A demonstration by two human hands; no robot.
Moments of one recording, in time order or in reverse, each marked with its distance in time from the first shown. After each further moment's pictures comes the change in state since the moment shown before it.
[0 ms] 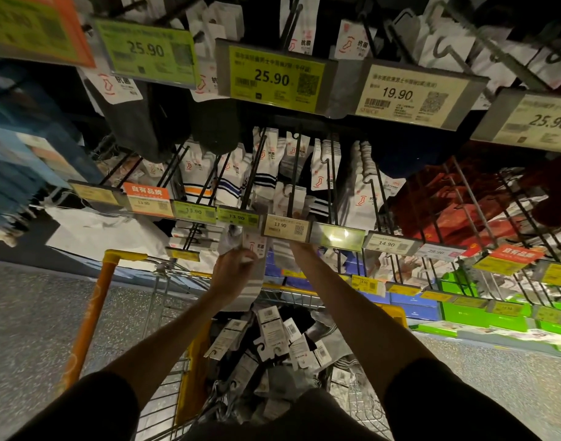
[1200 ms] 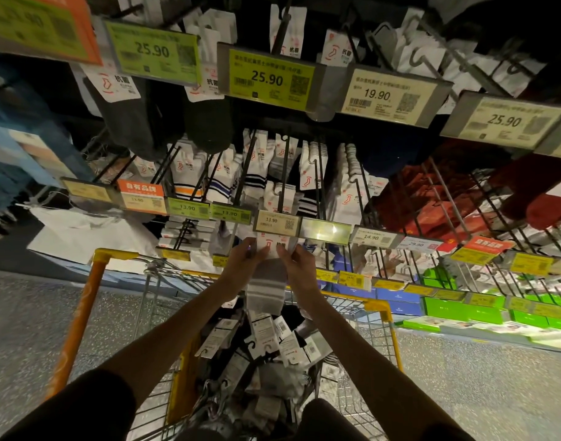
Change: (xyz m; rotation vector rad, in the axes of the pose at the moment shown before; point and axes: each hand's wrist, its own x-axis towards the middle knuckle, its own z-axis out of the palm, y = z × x) left_hand -0.004 0.030 0.009 -0.680 -0.214 -0.171; right_hand -0.057 0.021 0.013 0.645 0.122 -0.230
